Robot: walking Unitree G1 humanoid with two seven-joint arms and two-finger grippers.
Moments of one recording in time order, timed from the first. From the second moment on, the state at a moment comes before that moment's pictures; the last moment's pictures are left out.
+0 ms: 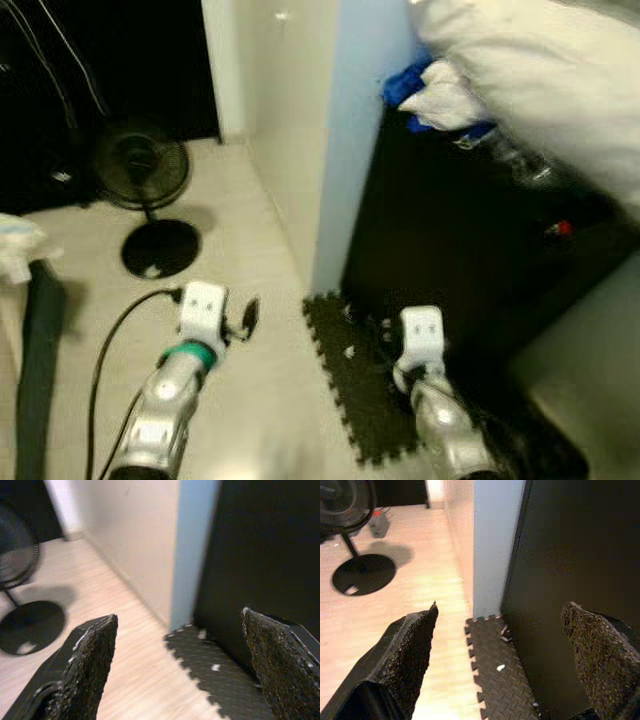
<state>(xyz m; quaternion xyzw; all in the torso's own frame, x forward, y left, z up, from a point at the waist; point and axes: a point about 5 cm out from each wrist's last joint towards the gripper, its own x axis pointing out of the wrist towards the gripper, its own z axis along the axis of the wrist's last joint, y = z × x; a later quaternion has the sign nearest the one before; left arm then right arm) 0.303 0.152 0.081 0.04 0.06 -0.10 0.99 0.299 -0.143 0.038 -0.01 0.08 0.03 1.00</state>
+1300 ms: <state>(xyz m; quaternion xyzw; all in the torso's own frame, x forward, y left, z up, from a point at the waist) 0.298 0.151 0.076 0.10 0.07 -0.11 0.99 0.297 -0.143 0.035 -0.01 0.09 0.03 1.00</state>
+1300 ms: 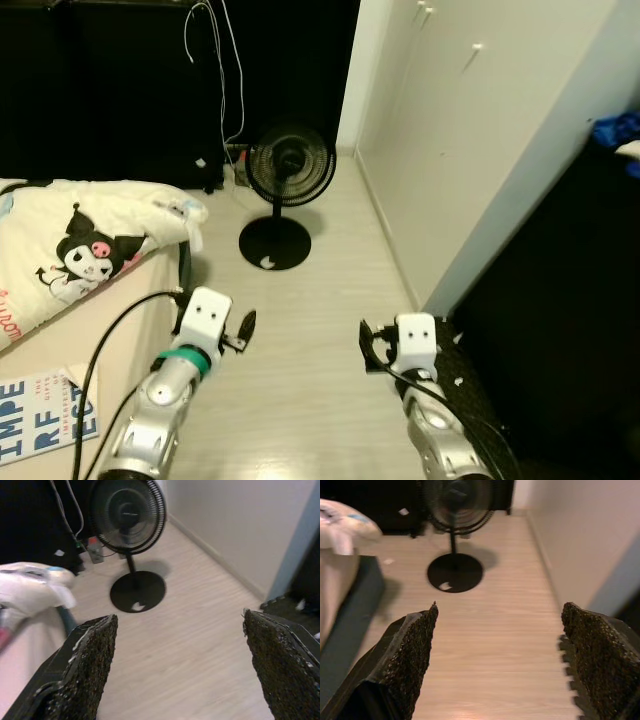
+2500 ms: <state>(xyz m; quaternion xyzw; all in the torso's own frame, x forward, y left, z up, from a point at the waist) 0.301 0.149 0.077 0.08 0.08 -0.10 0.99 0.296 -0.143 0.034 -0.03 0.09 0.04 1.00</state>
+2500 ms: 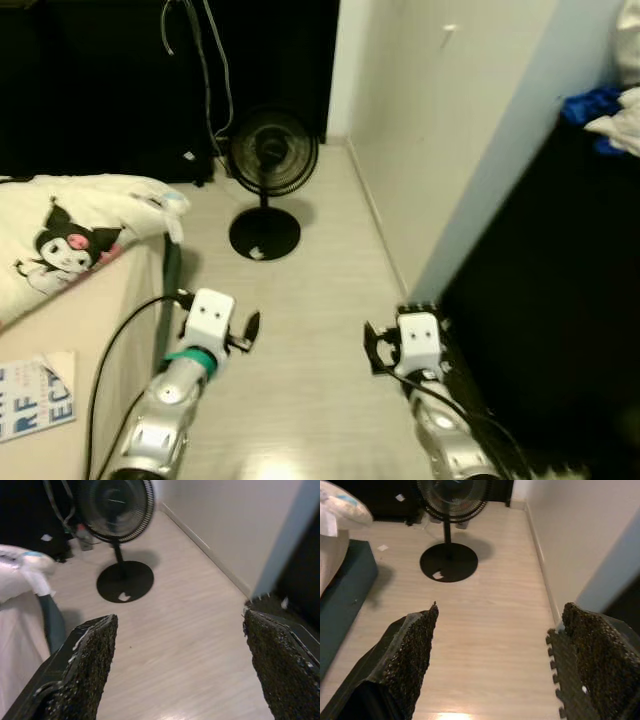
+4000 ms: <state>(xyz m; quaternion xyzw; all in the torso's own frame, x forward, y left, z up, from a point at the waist) 0.298 0.159 0.078 0.08 0.08 -0.08 0.99 0.294 -0.130 0.030 -0.02 0.10 0.06 0.99</state>
